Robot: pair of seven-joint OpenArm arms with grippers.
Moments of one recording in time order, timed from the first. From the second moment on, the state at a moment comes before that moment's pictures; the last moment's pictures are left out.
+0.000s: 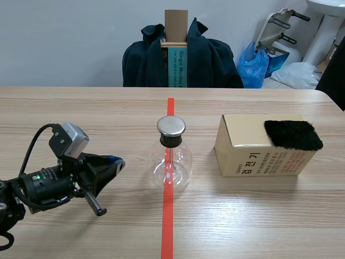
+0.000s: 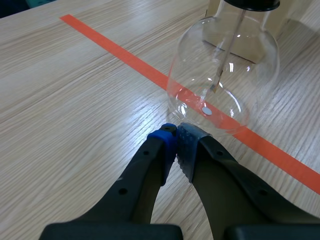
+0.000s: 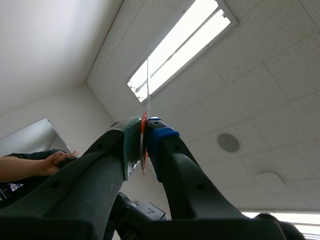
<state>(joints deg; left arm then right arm) 1.1 -22.6 15.3 62.8 1.1 -38.0 -25.3 -19.5 33.6 15.7 123.0 -54.9 -38.5 0.9</state>
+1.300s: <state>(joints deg) 1.1 -19.6 15.5 62.6 6.0 -36.0 -25.6 -18.2 33.7 -24.1 111.7 -55.7 -30.7 17.8</state>
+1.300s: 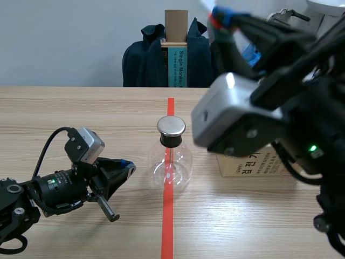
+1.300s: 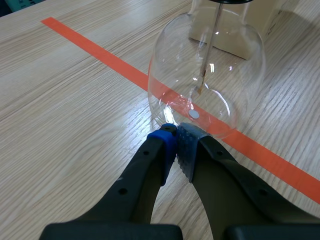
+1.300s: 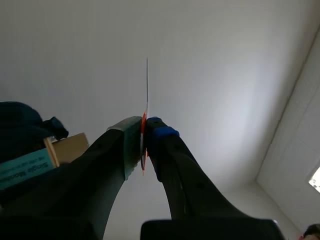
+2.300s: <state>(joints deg) 1.1 -19.6 15.5 62.6 6.0 -36.0 -25.6 -15.4 30.1 -25.6 86.2 -60.1 -30.8 15.1</state>
